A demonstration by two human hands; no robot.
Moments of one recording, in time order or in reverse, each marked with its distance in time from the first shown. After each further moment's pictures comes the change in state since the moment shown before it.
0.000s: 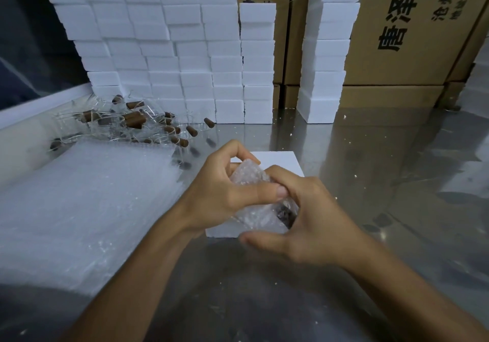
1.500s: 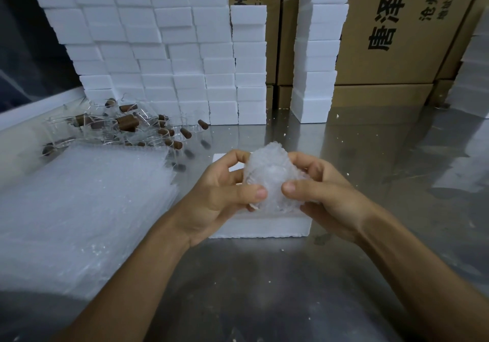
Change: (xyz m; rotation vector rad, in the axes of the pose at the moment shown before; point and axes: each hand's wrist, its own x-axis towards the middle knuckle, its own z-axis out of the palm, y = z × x) left_hand 0.004 -0.022 0.002 -0.421 -0.147 -0.107; right_hand 0.003 0.022 -0.031 0.930 0.016 0.517
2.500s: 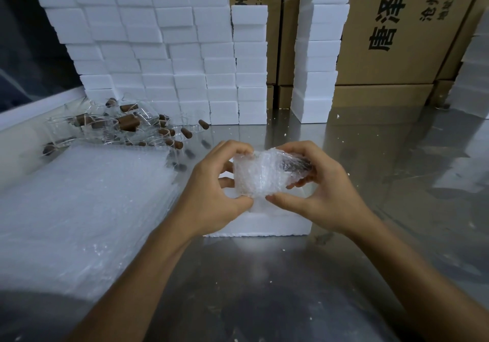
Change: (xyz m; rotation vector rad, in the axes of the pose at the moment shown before) left_hand 0.004 -0.007 -0.012 0.767 0.214 0.348; right_hand 0.004 0.013 -0.011 -0.891 0.218 -0.451
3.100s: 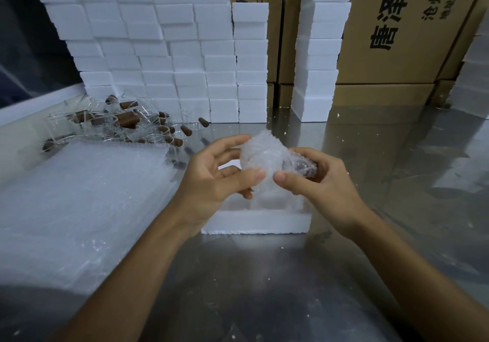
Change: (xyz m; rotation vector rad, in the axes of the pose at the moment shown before) left_hand 0.003 0.006 0.001 -0.548 0.043 -0.245; right_hand 0.000 -0.002 0.001 0.421 0.029 0.299
